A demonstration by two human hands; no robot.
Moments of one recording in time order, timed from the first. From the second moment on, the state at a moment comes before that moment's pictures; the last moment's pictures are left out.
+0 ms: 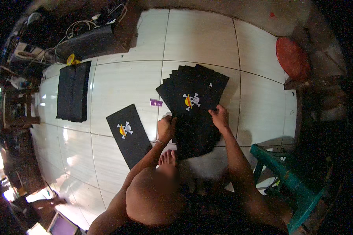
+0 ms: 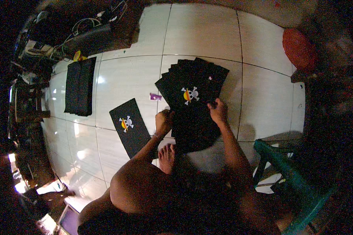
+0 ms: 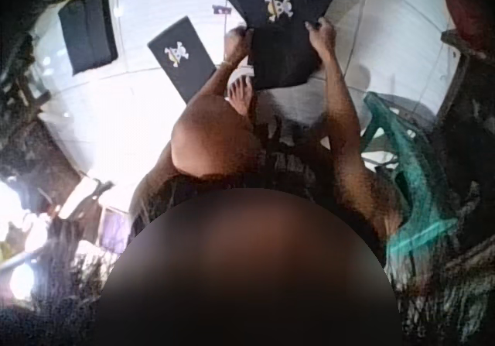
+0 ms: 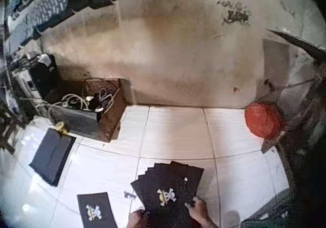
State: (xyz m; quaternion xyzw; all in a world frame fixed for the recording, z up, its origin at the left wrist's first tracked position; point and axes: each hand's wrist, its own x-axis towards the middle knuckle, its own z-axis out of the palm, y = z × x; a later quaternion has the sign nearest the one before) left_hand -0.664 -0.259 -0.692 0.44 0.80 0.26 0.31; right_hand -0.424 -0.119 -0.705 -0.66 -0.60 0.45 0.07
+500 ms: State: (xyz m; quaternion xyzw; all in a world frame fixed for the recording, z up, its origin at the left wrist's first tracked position) left_hand -0.639 -0.323 -0.659 0.47 0.79 0.20 0.35; right_hand -0.430 -0.155 -0.715 -0.72 -0.48 0.47 0.18
